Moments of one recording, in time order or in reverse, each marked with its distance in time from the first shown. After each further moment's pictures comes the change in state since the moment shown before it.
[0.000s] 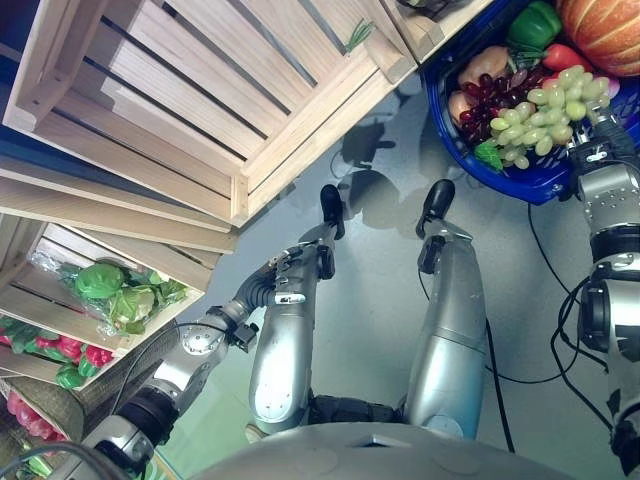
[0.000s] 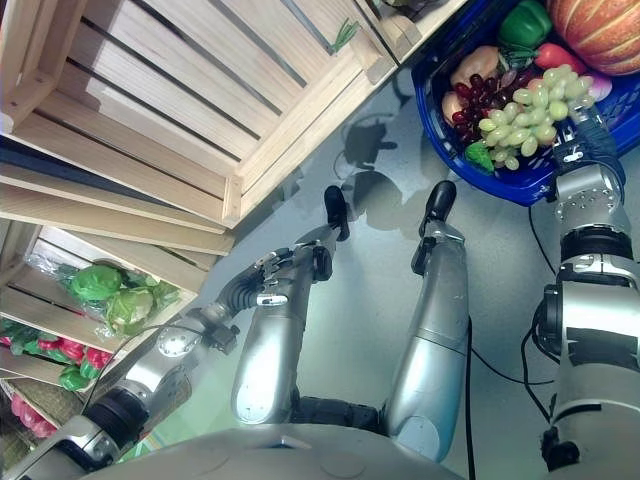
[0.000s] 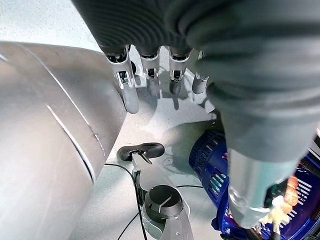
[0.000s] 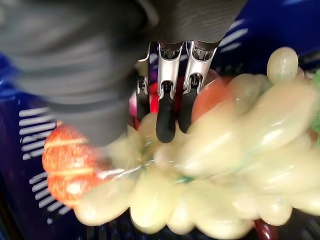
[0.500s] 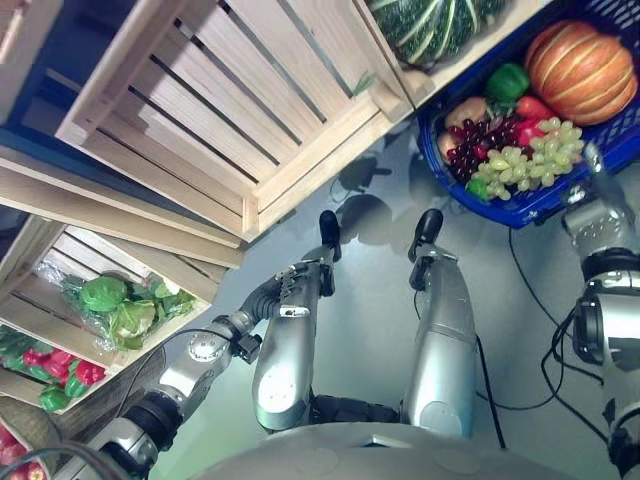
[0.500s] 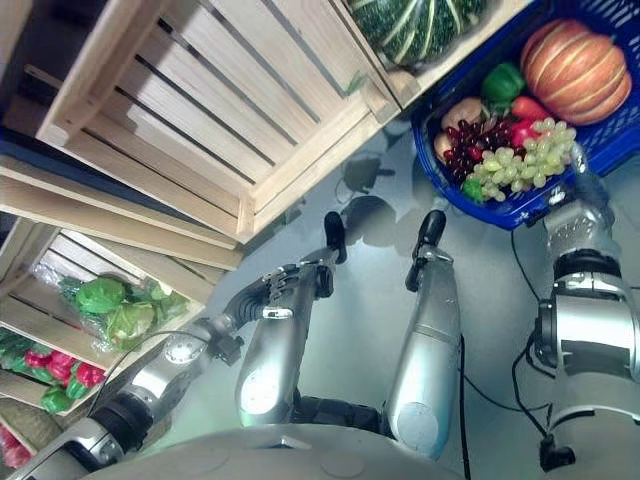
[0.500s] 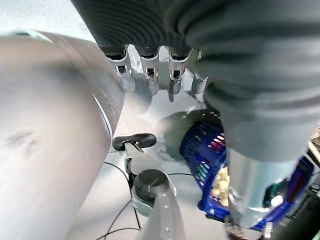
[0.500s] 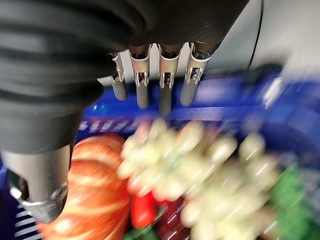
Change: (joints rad) left arm 0.006 -0.019 -0.027 0.054 -0.004 0.039 -0.067; right arm 0.174 0.040 -0.008 0.131 -0.281 0.074 -0.135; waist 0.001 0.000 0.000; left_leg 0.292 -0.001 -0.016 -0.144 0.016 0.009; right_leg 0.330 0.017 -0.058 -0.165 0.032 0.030
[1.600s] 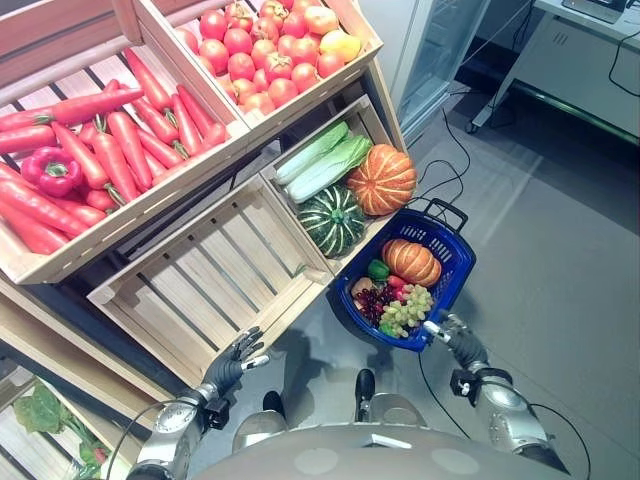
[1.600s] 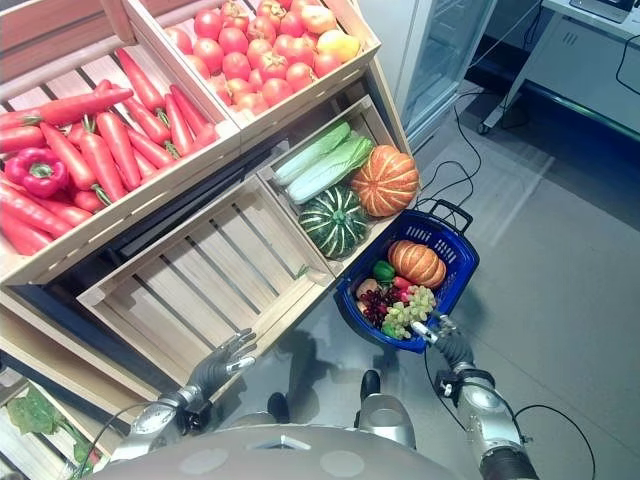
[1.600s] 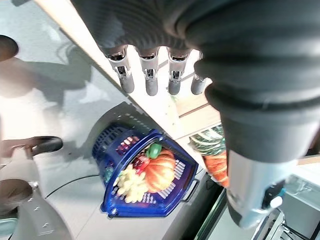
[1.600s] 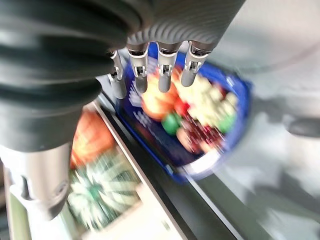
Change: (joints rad) left arm 0.226 -0.200 0.382 0.419 0.071 0.044 -0.192; right arm 0.883 0.395 0.239 -0.547 -0.547 -0.125 0.523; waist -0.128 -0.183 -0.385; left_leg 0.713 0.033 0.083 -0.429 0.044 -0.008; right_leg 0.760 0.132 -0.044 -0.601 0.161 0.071
